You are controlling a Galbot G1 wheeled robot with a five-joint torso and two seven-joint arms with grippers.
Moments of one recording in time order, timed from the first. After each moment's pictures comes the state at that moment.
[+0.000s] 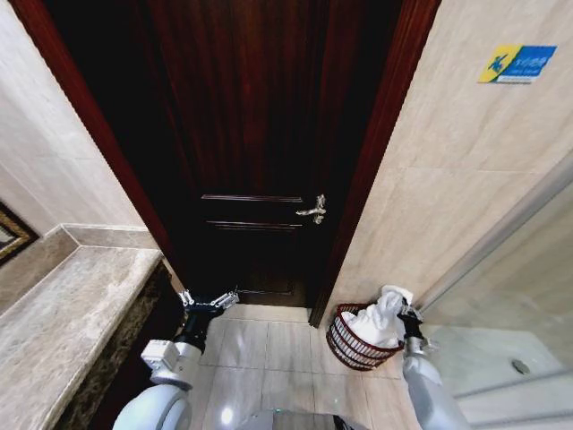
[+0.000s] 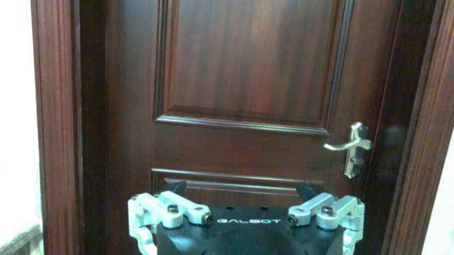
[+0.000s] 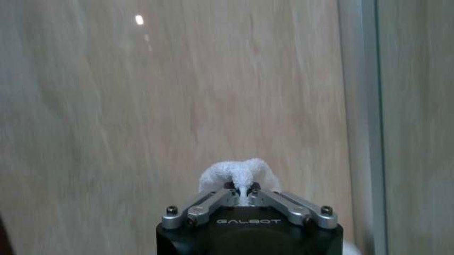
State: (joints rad) left arm 1.85 -1.47 -0.56 -2.48 -0.17 0.17 0.00; right arm -0.96 1.29 0.77 0.61 0.52 0.63 -0.37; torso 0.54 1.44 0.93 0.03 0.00
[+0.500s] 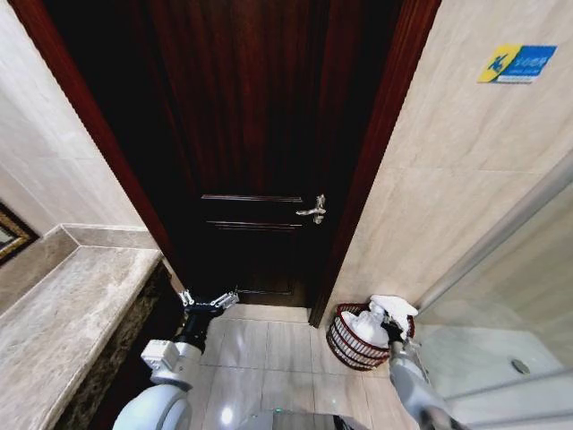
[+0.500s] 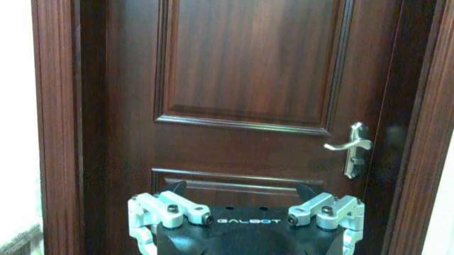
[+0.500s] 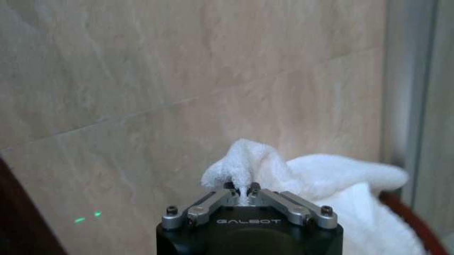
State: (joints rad) left arm 1.85 -1.47 -0.56 -2.48 -0.17 0.17 0.00; right arm -0.76 1.32 0.79 0.31 0.40 0.54 -0.38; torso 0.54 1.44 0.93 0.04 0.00
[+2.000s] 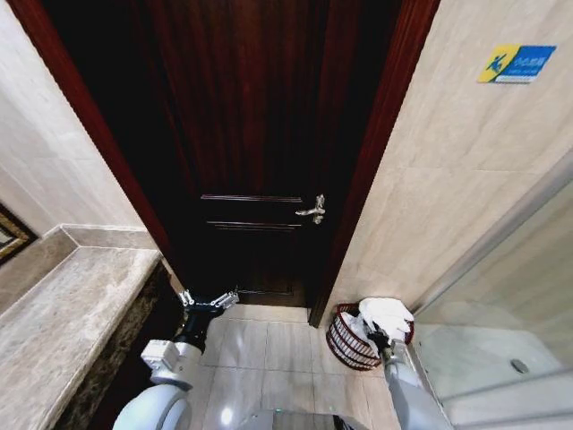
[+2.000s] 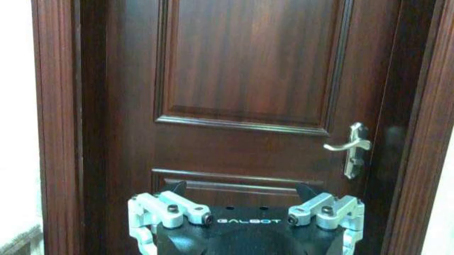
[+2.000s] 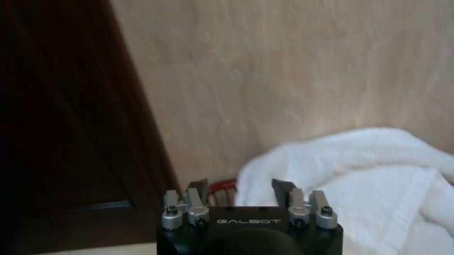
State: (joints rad) left arm 1.85 -1.47 -0.56 -2.48 -0.17 0.17 0.00; right arm -1.12 1.35 0.70 0.90 0.26 0.20 -0.37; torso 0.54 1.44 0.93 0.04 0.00
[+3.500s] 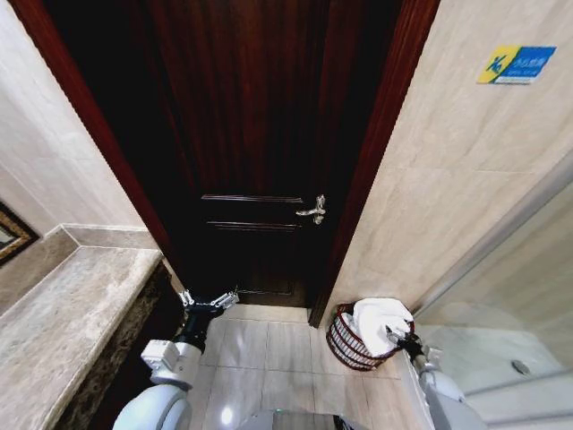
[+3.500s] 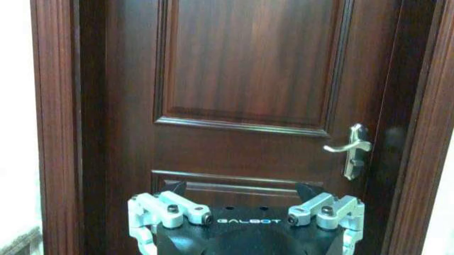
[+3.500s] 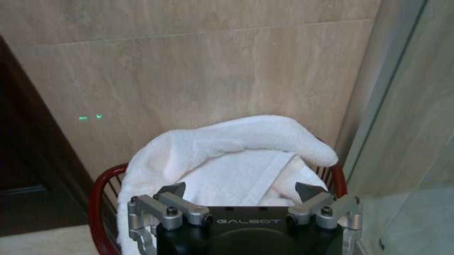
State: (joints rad) left arm 1.85 -1.47 -0.56 -2.48 -0.17 0.17 0.00; right arm -1.10 1.21 0.72 0.79 0.32 0.15 -0.31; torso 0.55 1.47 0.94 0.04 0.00
